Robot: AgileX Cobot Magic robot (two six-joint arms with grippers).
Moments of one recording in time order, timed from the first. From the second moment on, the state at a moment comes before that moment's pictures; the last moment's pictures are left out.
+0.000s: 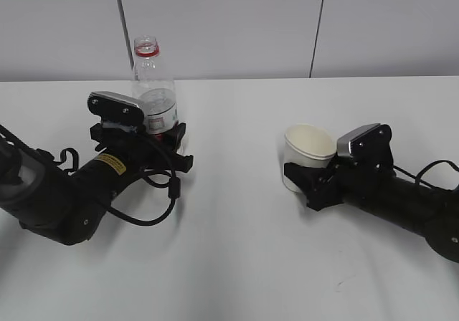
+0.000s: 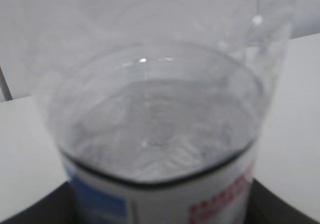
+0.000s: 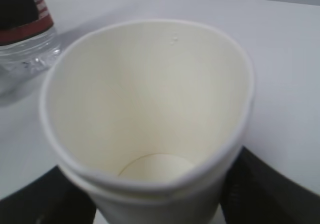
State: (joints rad) left arm -0.45 2.22 -0.87 -0.03 -1.14 0.06; right arm 0.06 2.23 -0.74 -0.58 -1.16 0.16
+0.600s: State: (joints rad) left arm -0.45 2.17 -0.87 -0.09 -1.09 0.25; right arm 0.20 2.23 -0.78 -0.73 -1.16 0.25
